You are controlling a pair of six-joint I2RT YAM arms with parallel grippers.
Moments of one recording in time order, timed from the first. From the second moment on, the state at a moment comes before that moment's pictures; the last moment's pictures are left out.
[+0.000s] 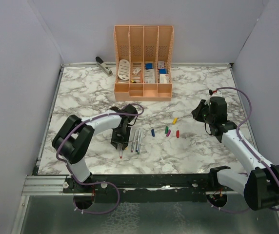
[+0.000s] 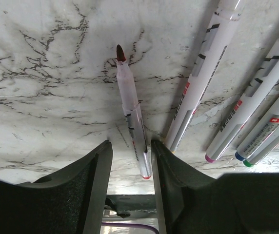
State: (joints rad) left arm -0.65 1.73 1.01 -0.88 -0.01 -0.55; right arm 0.17 1.09 0.65 -0.11 -0.01 0.39
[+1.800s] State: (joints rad) left arm -0.61 1.76 1.04 -0.89 0.05 -0.53; right arm 0.17 1.10 0.65 -0.11 -0.01 0.39
